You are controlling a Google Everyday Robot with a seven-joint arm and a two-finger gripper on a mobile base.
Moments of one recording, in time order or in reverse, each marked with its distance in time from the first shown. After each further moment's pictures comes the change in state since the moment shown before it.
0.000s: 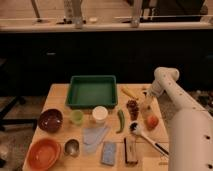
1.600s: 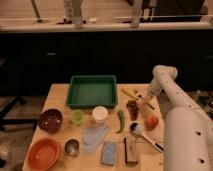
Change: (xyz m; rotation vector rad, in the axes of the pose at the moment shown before) arm -0.007 0.003 0.001 -0.045 0.013 -0.037
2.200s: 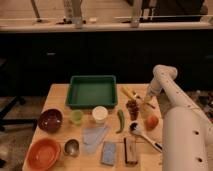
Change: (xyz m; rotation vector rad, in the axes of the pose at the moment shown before) arm -0.004 0.003 0.001 -0.025 -0.017 -0.043
